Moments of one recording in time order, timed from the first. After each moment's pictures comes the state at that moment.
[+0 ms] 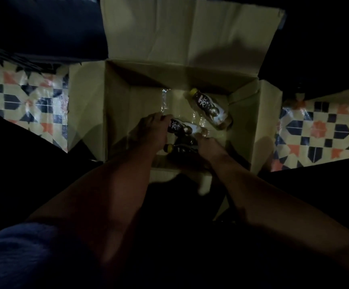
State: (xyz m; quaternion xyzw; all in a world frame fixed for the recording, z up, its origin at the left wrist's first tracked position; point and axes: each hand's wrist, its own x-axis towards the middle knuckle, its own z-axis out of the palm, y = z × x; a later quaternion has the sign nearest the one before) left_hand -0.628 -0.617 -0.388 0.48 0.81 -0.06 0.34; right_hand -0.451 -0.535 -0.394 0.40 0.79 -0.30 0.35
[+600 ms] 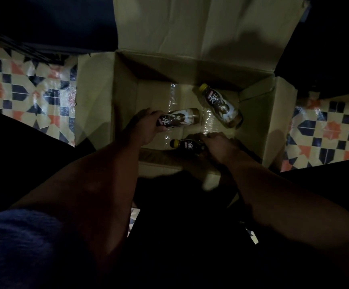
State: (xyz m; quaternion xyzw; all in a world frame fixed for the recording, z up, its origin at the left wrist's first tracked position) left_hand -0.675 -0.645 -0.402 0.41 0.81 0.03 0.42; right_hand -0.445 -0.529 -0.405 0.33 0.80 -0.33 0.38
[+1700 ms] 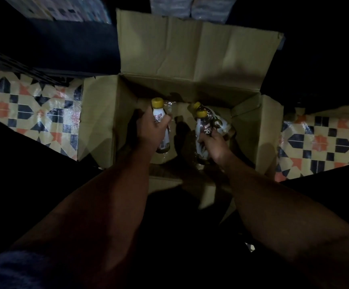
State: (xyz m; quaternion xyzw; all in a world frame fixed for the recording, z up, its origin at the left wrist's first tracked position) left_hand -0.644 -0.605 -0.343 0.18 0.87 0.34 0.31; right_hand -0.471 -0.516 -0.359 0.59 0.47 -0.65 0.07
